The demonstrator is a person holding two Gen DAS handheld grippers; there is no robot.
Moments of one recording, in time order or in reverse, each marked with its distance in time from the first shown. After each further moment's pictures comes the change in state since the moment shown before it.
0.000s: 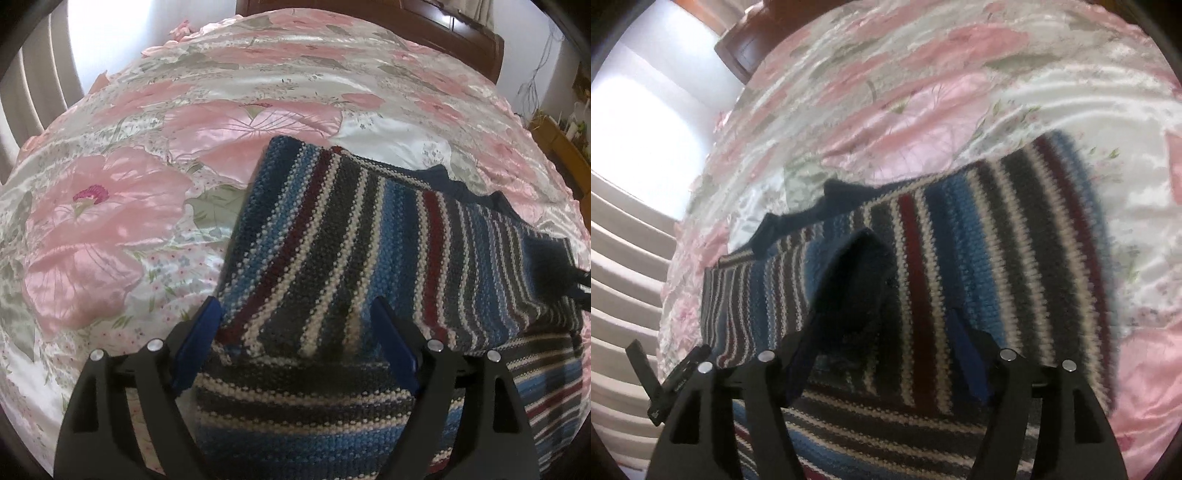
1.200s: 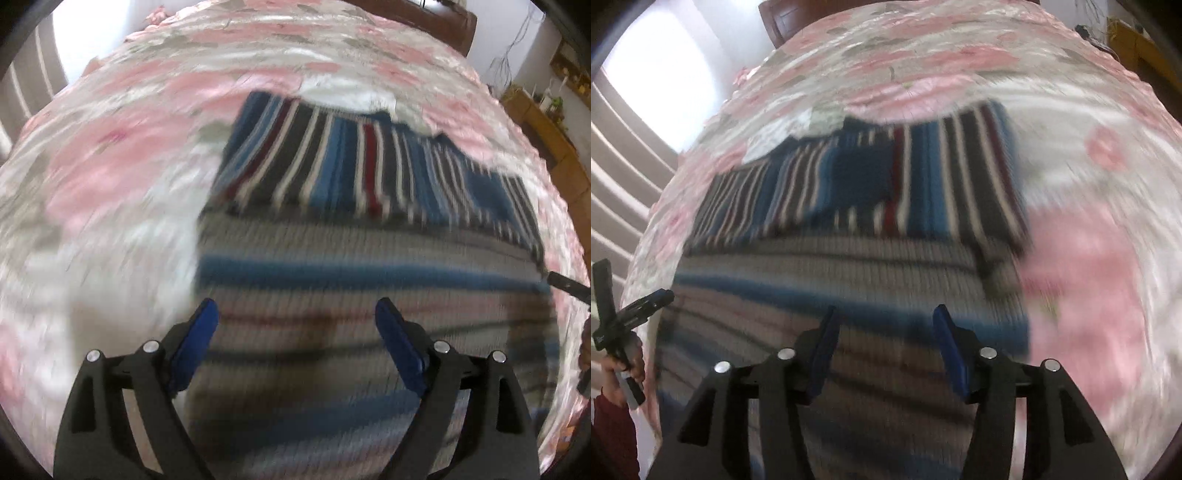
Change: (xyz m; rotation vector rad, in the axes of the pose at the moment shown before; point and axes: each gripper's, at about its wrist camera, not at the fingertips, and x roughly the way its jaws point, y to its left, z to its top) left arm -0.082 0.002 -0.088 0.052 0.133 -0.081; right arm -0.086 -0.011 -0.129 -0.213 0.034 -0.102
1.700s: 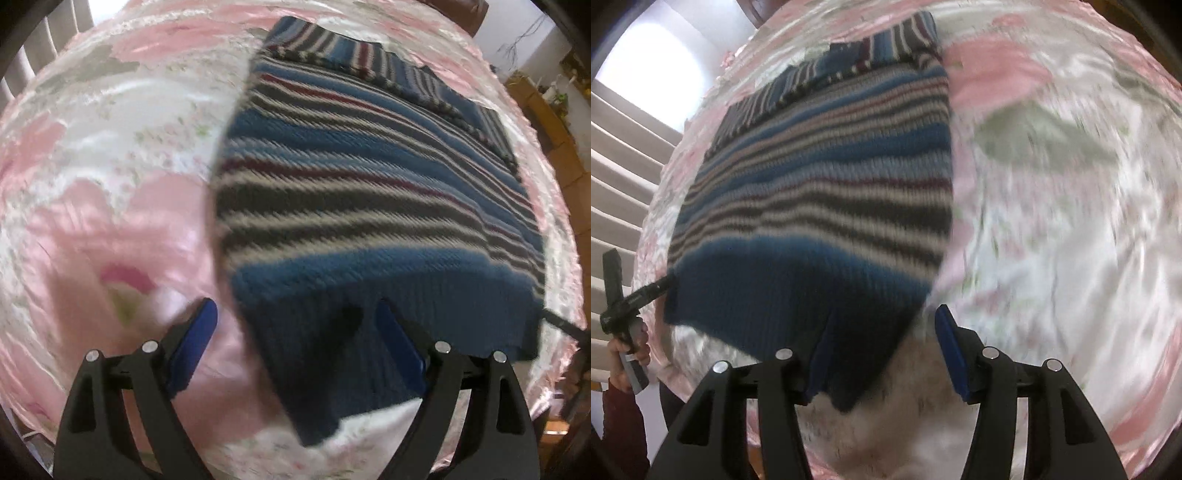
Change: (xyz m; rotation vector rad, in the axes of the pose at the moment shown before) left arm -0.058 0.010 -0.150 -0.079 0.141 -0.056; right arm -0.070 -0.014 -0.193 0.119 0.141 0.022
